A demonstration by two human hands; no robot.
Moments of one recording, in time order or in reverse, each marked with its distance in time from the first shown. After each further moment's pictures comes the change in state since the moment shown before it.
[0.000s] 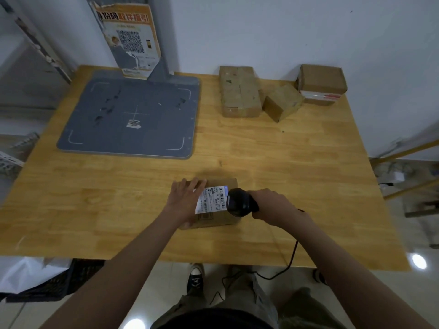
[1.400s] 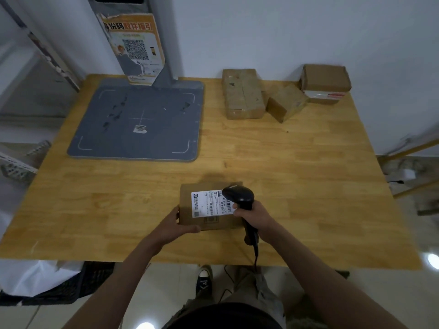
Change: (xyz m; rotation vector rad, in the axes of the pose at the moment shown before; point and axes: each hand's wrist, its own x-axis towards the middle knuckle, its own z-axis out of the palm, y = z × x) left_hand -0.059 -0.032 0.047 -1.415 -0.138 -0.219; right_hand 0.017 -0.032 0.062 1.234 0.093 0.231
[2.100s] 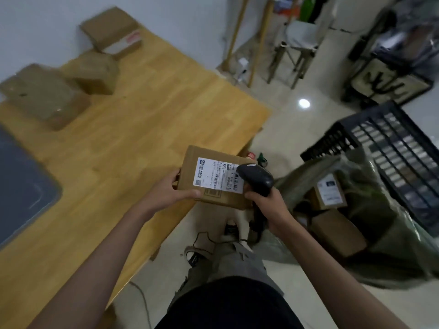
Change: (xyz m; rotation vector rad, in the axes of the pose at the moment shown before) left_hand -0.028 0.105 0.193 0.692 -0.670 0.363; right_hand -0.235 0.176 -0.036 0.800 0.902 0.122
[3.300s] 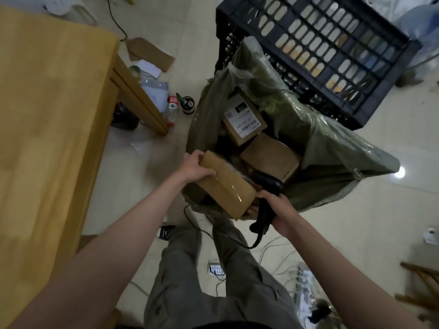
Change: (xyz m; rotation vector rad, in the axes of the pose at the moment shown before) left_hand 0.202 0.019 0.375 0.572 -0.398 -0.125; right_hand 0.014 0.216 -0.255 0.607 0.355 0.605
